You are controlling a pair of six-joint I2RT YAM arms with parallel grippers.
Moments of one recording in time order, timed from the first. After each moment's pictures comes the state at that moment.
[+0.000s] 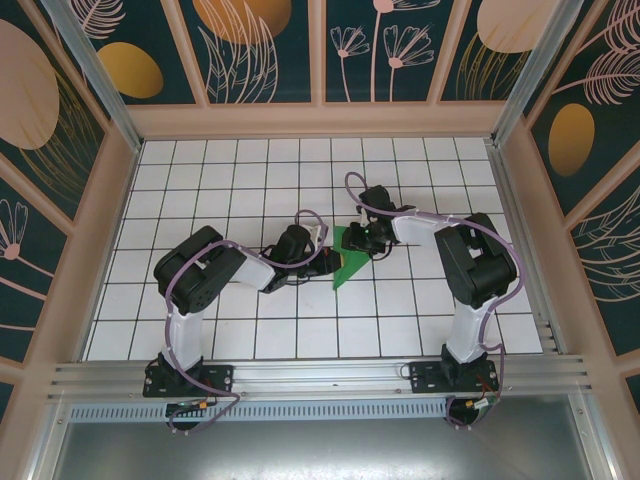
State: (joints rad) left arm -0.73 1.99 0.79 0.63 0.42 -0.87; right arm 0.49 1.89 1.07 -0.34 -0.28 0.55
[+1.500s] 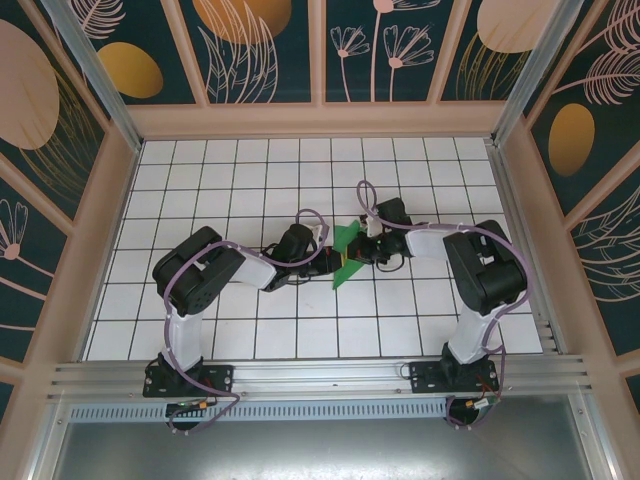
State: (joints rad) left arm -0.74 1.98 0.81 0.56 0.38 -0.87; right arm 0.42 1.80 0.86 -0.10 -0.60 0.52
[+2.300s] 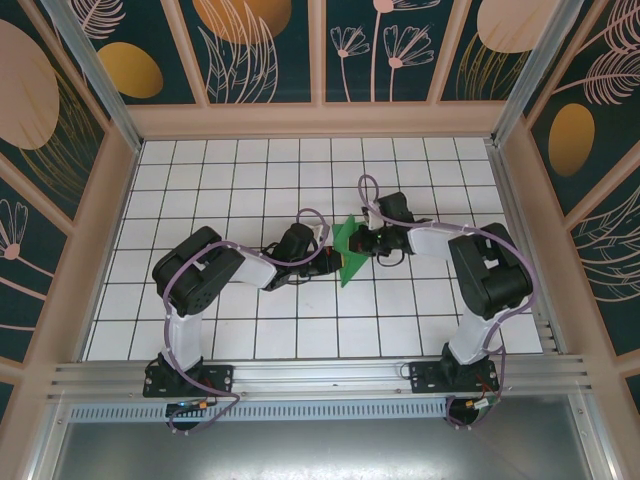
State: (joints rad) left arm -0.74 1.98 0.82 0.54 0.38 -0.85; right arm 0.42 1.76 0.89 -0.10 -0.53 0.50
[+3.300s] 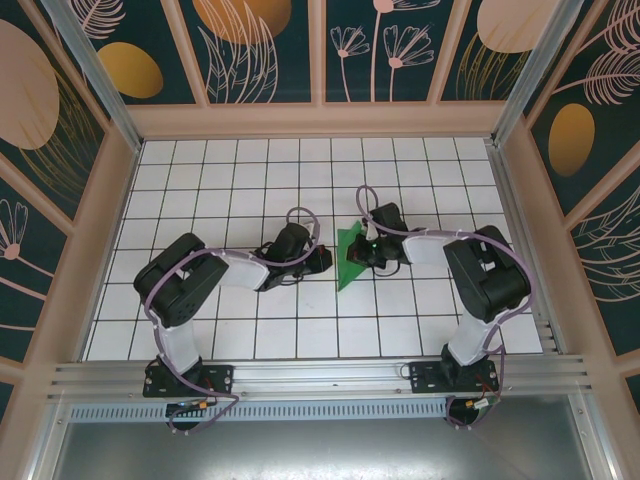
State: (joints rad) left arm -0.74 1.84 0.77 0.41 0.22 -0.83; right arm 0.49 1.74 0.81 -0.07 -0.43 0.71
